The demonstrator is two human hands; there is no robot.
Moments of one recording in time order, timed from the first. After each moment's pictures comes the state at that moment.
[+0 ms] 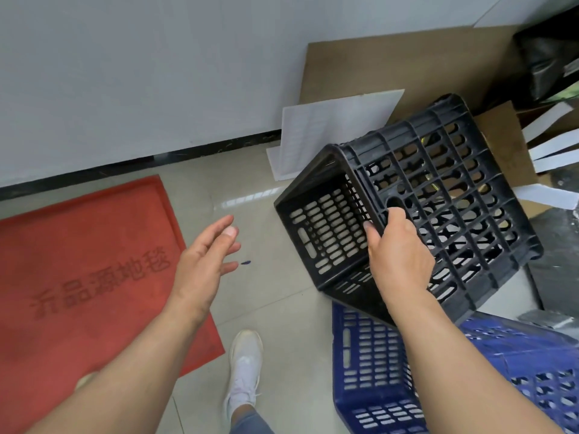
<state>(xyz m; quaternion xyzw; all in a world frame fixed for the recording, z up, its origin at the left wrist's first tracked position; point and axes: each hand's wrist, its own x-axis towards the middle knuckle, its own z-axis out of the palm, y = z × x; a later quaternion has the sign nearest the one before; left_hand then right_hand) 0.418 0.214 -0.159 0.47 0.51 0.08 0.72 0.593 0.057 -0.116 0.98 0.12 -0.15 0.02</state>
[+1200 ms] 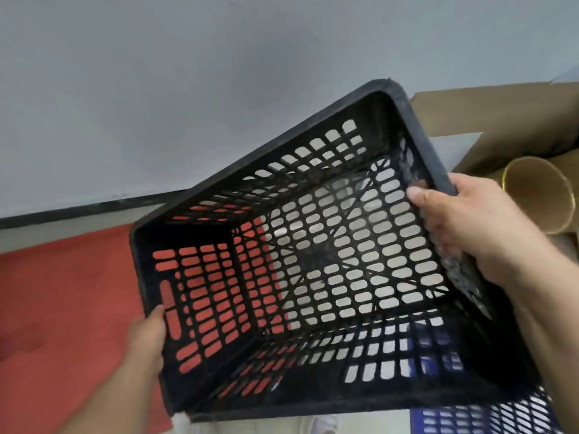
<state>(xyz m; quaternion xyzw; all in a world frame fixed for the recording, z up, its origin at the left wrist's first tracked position) 0.129 0.346 -0.282 0.27 0.79 0.07 0.54 0.471 0.202 -0.020 0.88 0.13 -0.30 -0.34</state>
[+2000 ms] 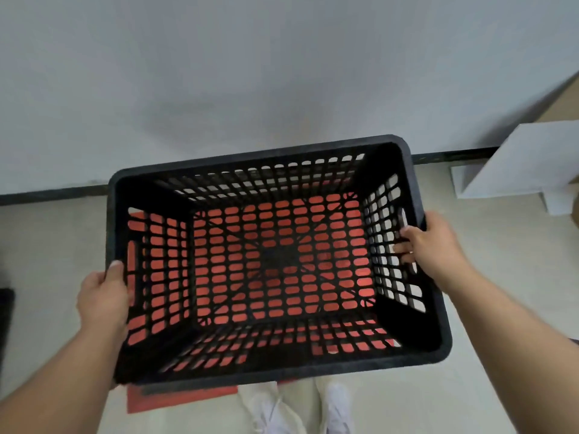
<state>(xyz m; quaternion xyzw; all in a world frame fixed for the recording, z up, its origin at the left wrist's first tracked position) -0.094 0.488 -0.222 0.38 0.82 0.21 0.36 0.302 0.297 -0.189 0.87 0.09 -0.36 -0.31</state>
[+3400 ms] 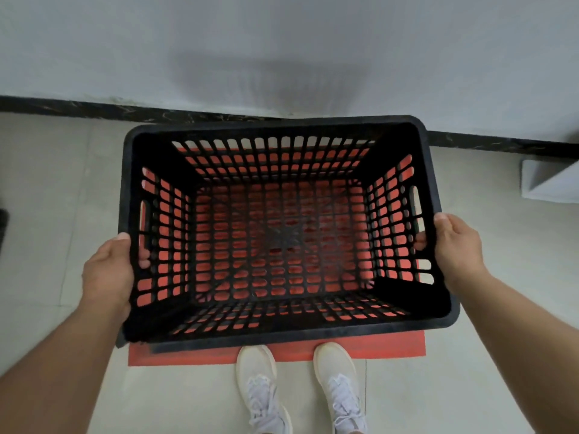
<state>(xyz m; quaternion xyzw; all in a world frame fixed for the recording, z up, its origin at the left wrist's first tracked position) -0.178 0.483 -0.287 0.32 0.82 0.20 0.44 0.213 0.331 -0.277 0.88 0.08 -0.32 -0.33</state>
